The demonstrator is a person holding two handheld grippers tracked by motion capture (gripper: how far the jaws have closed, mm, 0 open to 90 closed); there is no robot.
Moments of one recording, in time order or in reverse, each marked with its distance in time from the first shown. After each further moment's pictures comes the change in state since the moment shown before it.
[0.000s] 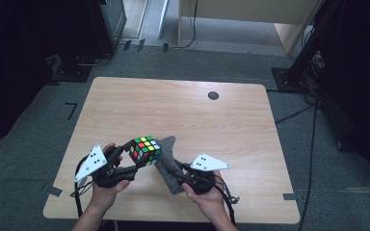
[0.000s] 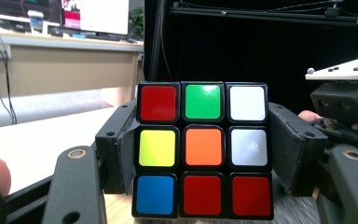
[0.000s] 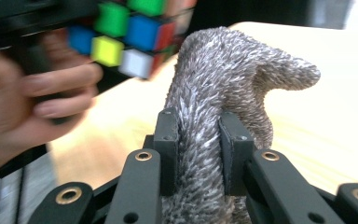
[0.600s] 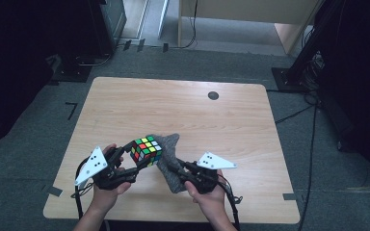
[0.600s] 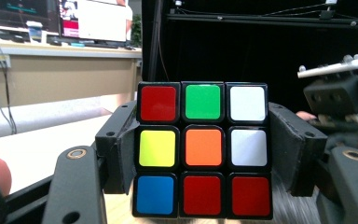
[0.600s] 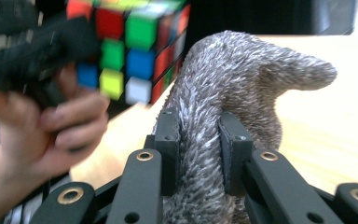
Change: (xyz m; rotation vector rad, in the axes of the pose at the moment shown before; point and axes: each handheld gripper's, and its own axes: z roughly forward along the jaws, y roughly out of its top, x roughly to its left) left arm -0.009 0.001 0.000 -0.024 -0.030 0.039; right arm -0.001 0.005 -0.009 -0.098 0.057 0.102
